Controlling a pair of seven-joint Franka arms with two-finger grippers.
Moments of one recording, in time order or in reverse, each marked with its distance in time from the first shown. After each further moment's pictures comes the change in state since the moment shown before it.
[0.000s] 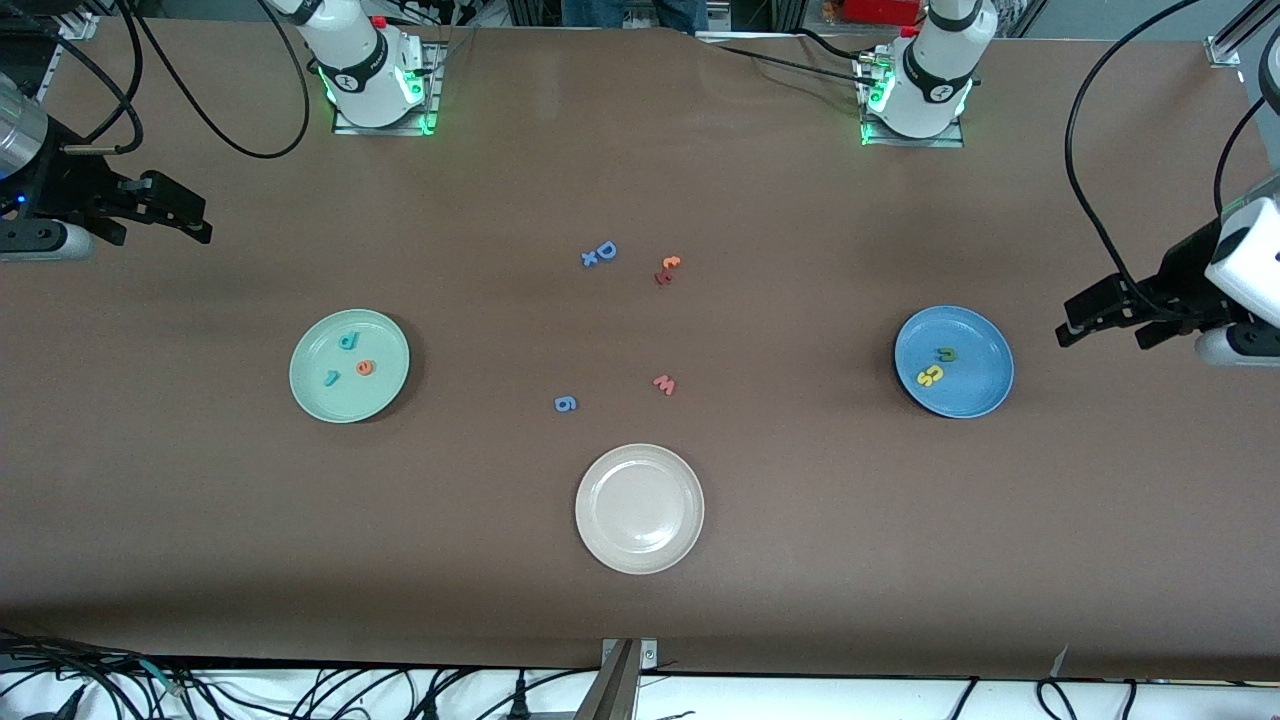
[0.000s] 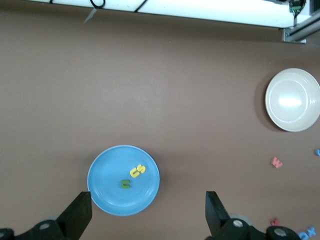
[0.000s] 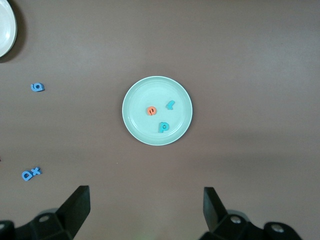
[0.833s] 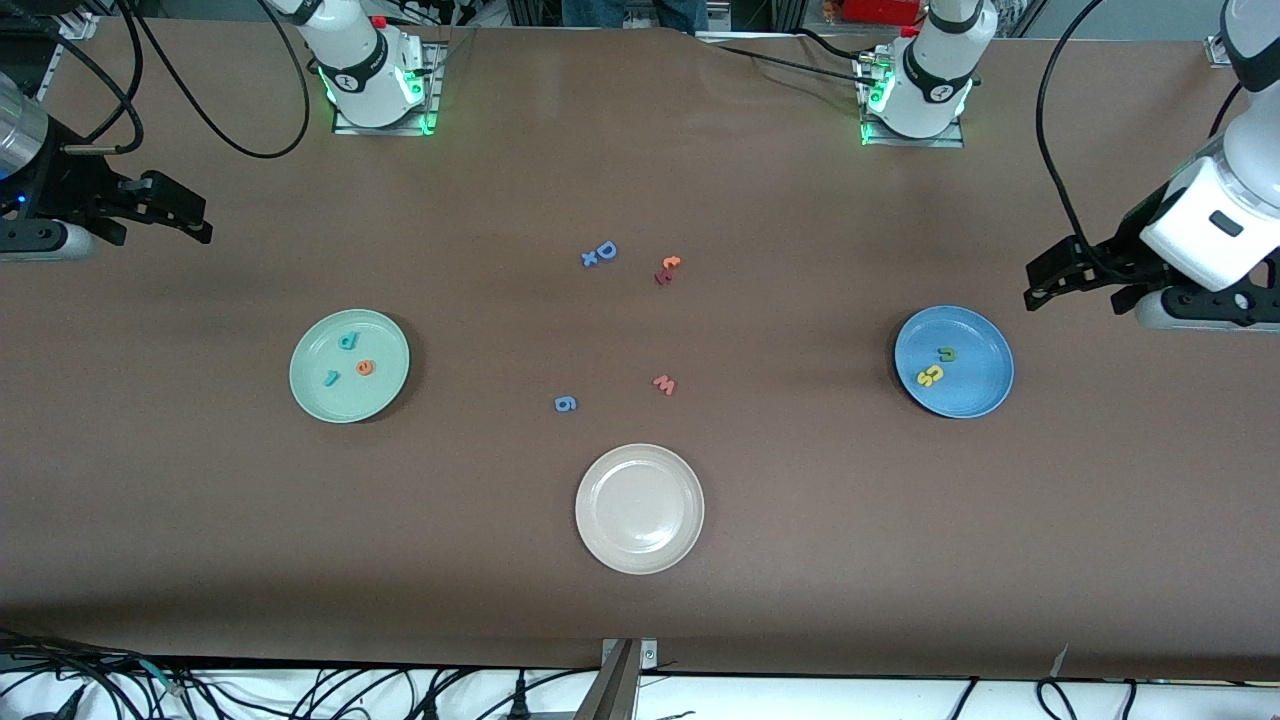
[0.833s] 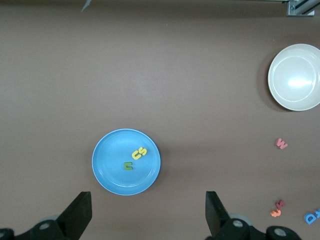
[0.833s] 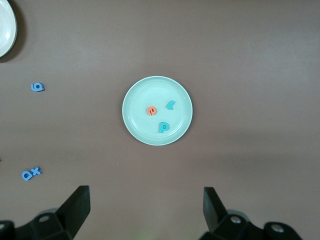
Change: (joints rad) left arm 0.065 -0.018 -0.157 0.033 0.110 -0.083 -0.077; right arm 0.000 0.000 0.000 0.000 0.000 0.000 0.000
